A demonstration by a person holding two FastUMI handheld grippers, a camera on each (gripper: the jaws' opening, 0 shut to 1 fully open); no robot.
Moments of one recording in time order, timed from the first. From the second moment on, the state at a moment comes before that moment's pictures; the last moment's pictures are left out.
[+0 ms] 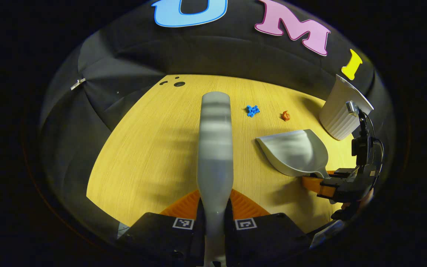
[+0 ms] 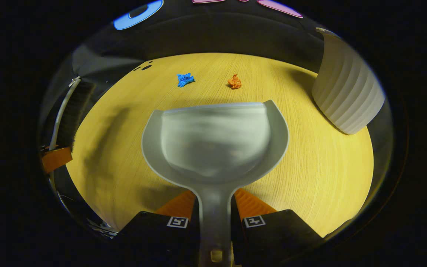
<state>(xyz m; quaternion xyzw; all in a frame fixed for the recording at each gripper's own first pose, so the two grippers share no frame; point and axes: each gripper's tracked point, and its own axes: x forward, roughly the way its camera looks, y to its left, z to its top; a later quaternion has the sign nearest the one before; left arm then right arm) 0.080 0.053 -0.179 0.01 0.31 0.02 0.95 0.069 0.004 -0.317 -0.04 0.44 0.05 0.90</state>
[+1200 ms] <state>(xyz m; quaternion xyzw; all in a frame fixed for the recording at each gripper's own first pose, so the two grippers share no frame) 0.367 0.019 -0.181 0.35 0.37 -0.11 0.85 0.057 -0.084 -0.299 -0.08 0.45 0.07 0.89</state>
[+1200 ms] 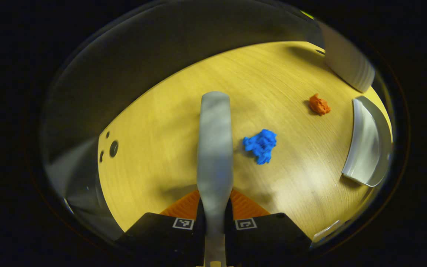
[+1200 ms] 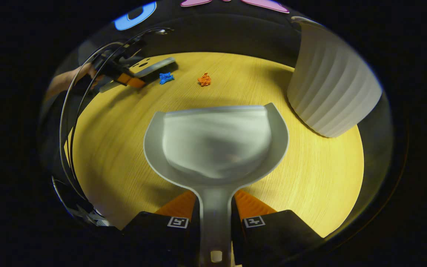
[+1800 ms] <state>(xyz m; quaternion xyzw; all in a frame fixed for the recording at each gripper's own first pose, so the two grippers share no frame) 0.341 -0.095 -0.199 0.46 0.41 -0.31 0.72 0.051 -0.082 -0.303 -0.10 0.45 0.13 0.88</state>
